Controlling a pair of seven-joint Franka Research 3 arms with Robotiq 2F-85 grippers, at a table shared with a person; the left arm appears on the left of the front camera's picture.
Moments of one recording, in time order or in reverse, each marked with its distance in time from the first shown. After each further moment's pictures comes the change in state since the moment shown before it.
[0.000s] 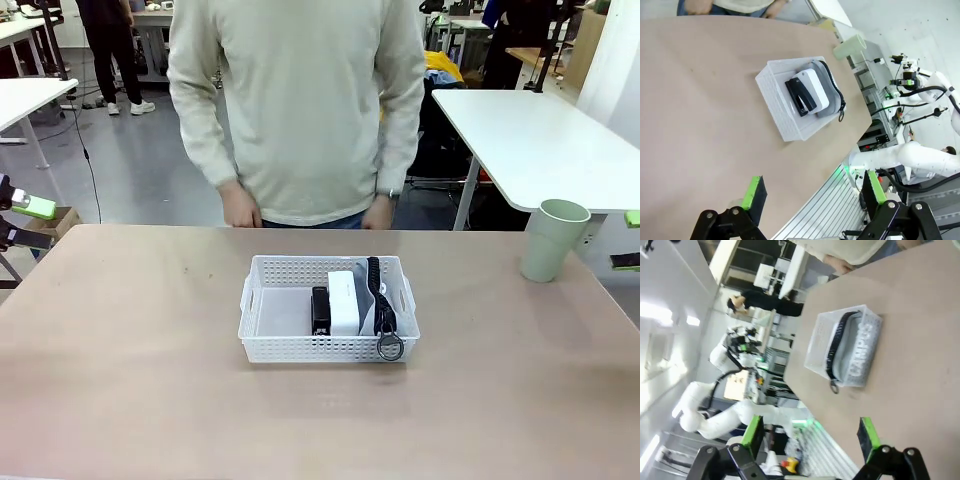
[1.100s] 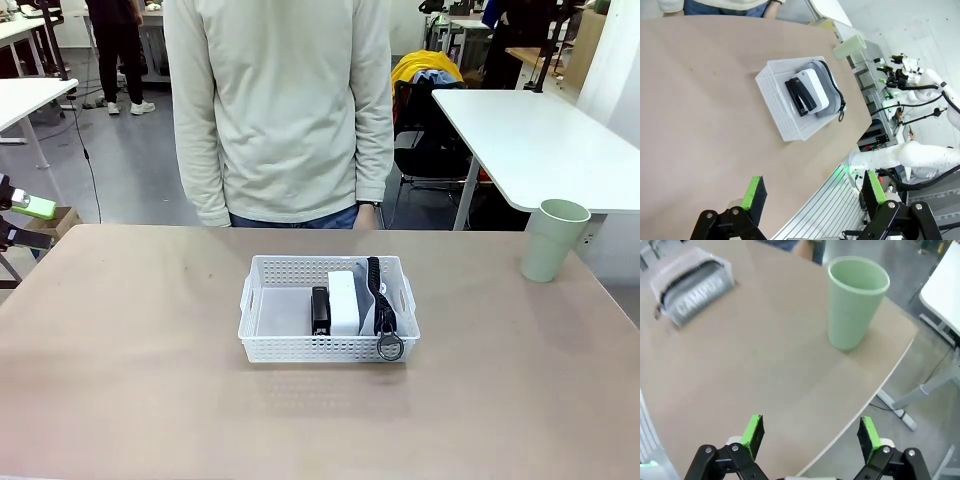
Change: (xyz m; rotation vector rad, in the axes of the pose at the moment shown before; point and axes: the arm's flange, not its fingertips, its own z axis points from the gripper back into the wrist) left arm 0.000 0.000 0.000 0.000 0.001 0.000; right arm 0.019 -0.093 0.073 -0.683 0.076 0.856
